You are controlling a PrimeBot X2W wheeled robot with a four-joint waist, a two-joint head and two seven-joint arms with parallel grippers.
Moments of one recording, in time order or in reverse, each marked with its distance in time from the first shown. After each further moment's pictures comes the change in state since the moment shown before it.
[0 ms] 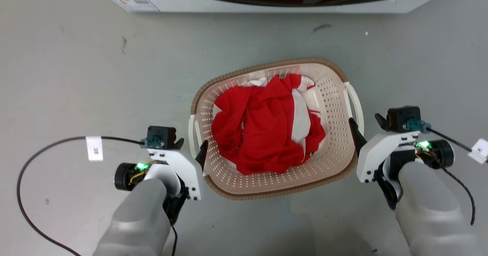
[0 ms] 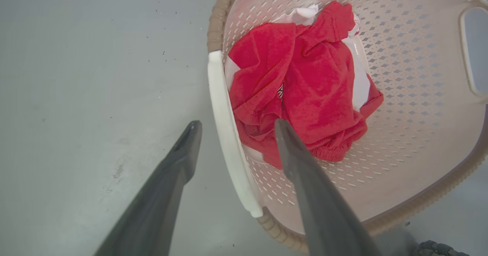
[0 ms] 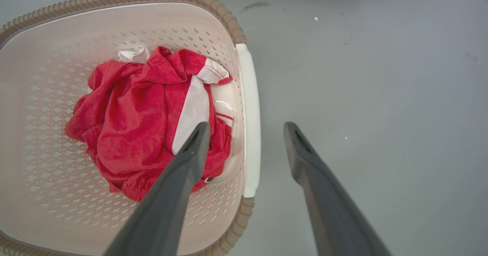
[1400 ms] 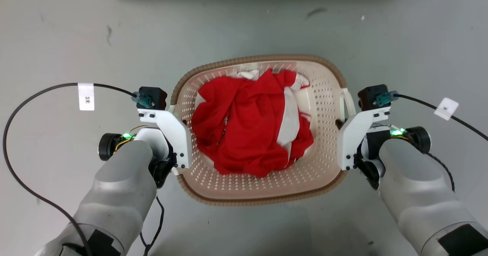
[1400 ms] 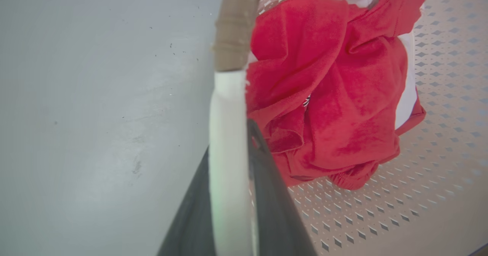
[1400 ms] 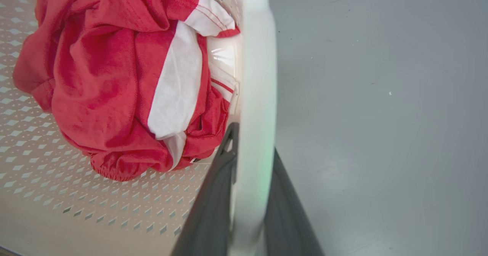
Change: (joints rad) left arm -0.223 0.073 -0.326 0.094 -0.334 0.005 0.212; right arm -0.227 0.021 0.383 0.250 0.369 -0.003 0.200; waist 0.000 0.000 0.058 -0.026
